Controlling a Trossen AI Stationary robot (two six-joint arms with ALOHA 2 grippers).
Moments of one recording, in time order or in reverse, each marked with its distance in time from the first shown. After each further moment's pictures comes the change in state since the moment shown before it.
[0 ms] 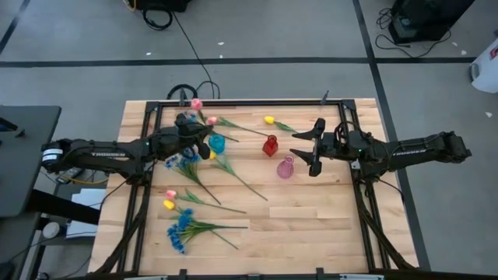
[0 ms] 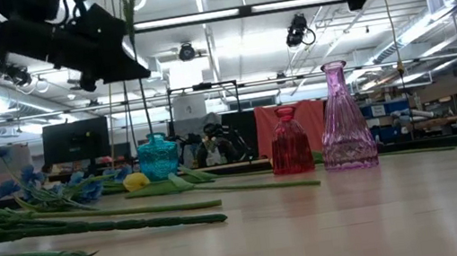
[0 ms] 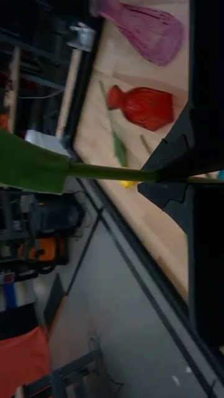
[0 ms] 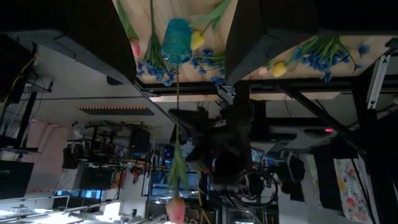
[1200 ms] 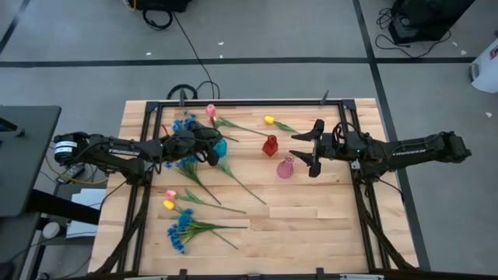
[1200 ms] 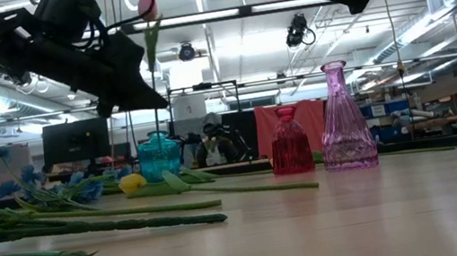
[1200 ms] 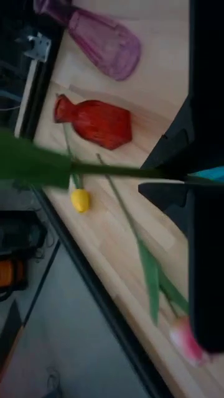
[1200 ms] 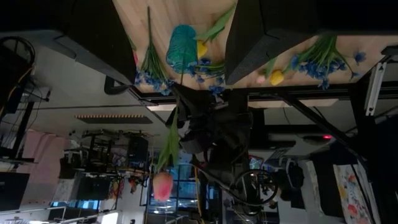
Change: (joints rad) left arm -0.003 0.214 0.000 0.063 0.101 -0.099; right arm 0.002 0.005 0.000 -0.032 -0.002 0.023
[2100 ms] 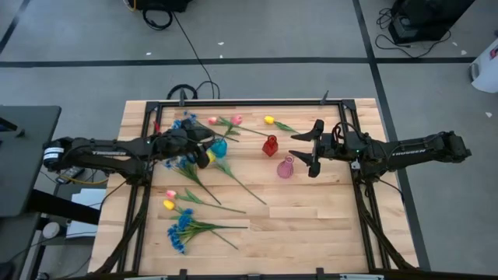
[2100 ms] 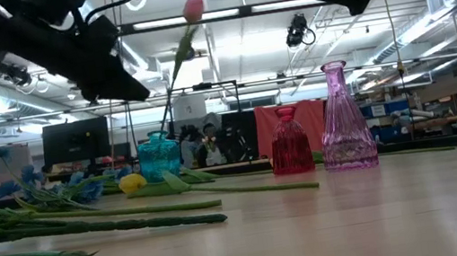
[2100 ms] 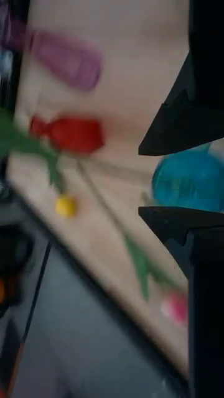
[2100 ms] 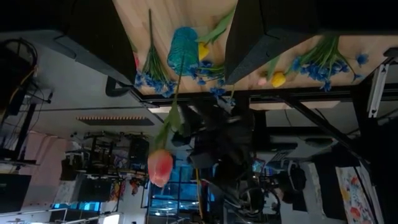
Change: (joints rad) left arm -0.020 -0.204 0.061 -0.367 0.066 0.104; right arm -0.001 0.005 0.000 -0.003 0.016 0.000
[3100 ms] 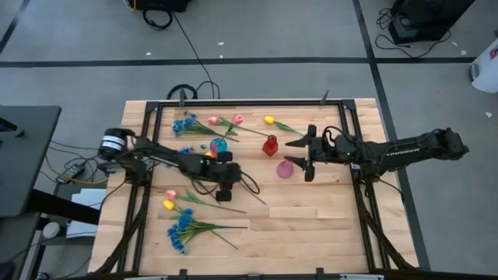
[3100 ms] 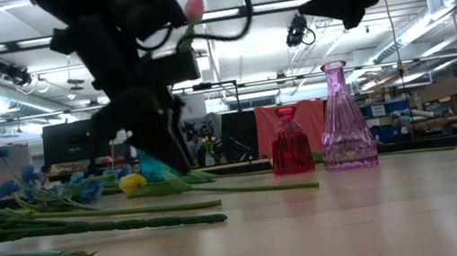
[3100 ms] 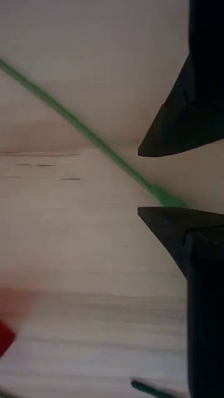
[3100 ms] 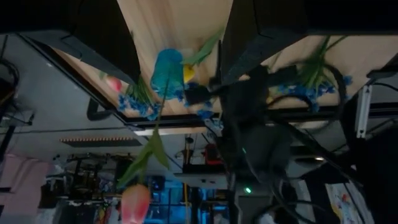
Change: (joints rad) left arm -0.278 0.750 0.453 -0.289 0.055 0.137; right arm 0.021 0.100 0.000 0.010 -0.030 0.042
